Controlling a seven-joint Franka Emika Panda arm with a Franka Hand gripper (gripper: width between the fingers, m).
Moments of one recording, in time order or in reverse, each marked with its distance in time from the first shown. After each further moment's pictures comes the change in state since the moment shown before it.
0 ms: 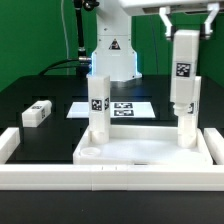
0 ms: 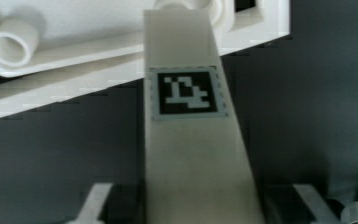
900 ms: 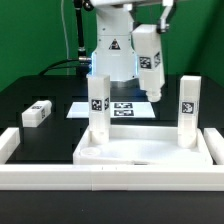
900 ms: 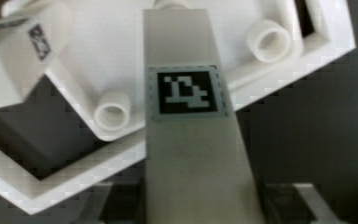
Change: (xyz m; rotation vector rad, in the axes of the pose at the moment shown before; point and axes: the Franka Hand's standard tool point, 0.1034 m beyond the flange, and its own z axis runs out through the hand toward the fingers) arm -0.011 0.041 -0.021 -0.072 -0.081 0.196
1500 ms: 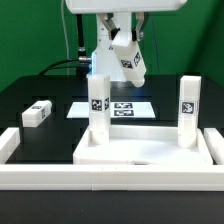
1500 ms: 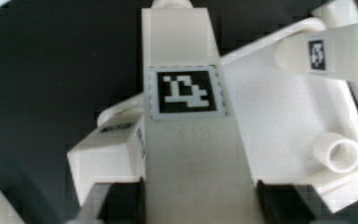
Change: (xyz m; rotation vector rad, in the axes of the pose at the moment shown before) arm -0.019 0.069 0.010 -0.036 -0.411 0.030
